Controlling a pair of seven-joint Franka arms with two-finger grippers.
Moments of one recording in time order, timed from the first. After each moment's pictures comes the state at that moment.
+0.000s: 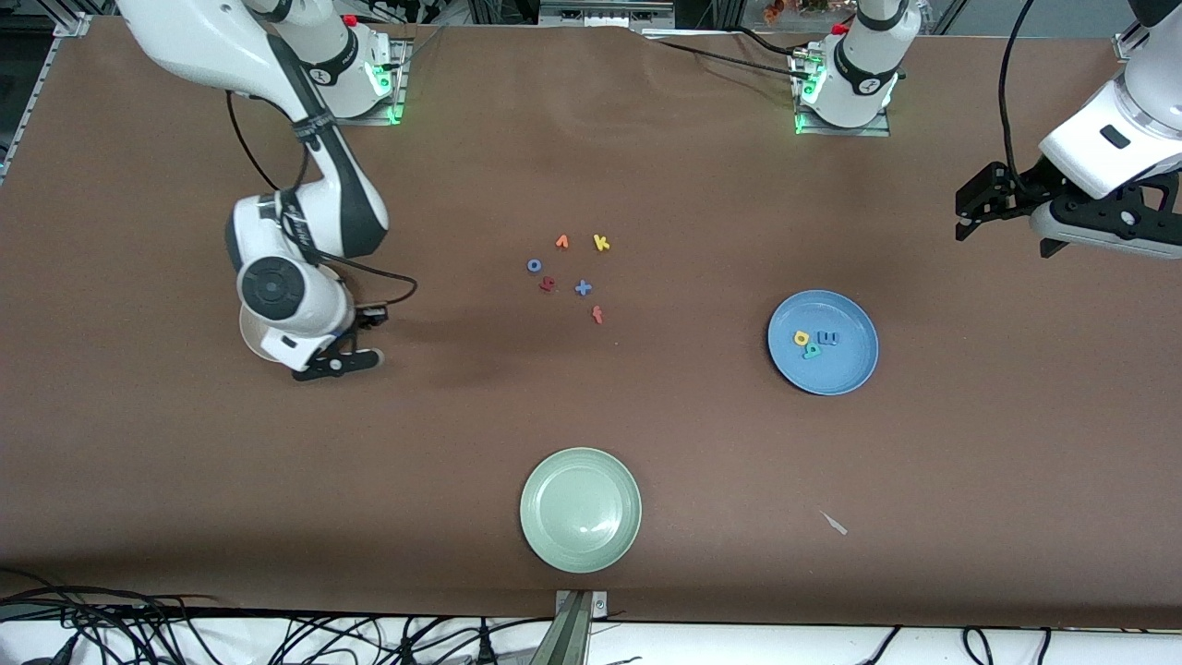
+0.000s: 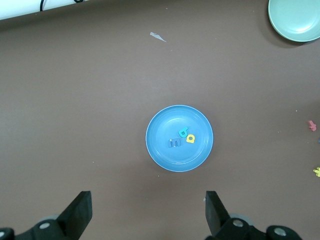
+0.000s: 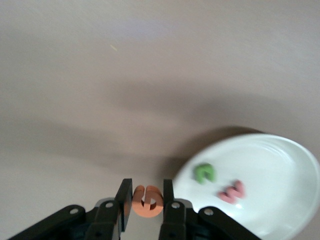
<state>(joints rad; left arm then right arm) -0.12 -0.03 0.02 -1.66 0.01 1.68 0.11 0.31 0.41 -0.09 -1.94 -0.08 2.13 0.01</state>
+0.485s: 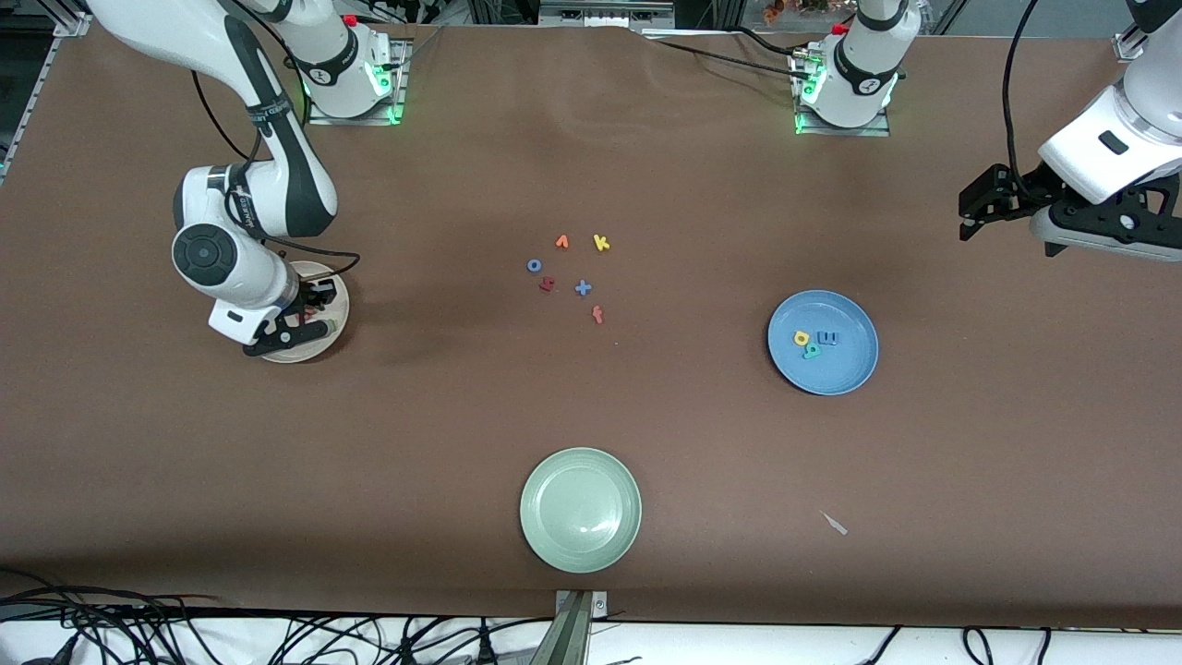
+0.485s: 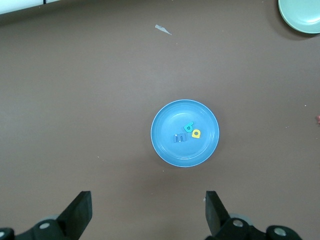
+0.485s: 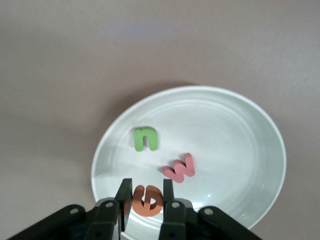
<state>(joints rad) -0.11 -0.02 0.01 -1.66 0.03 1.66 0.11 0.31 0.32 -0.21 -2.19 -0.08 2.33 -0.18</state>
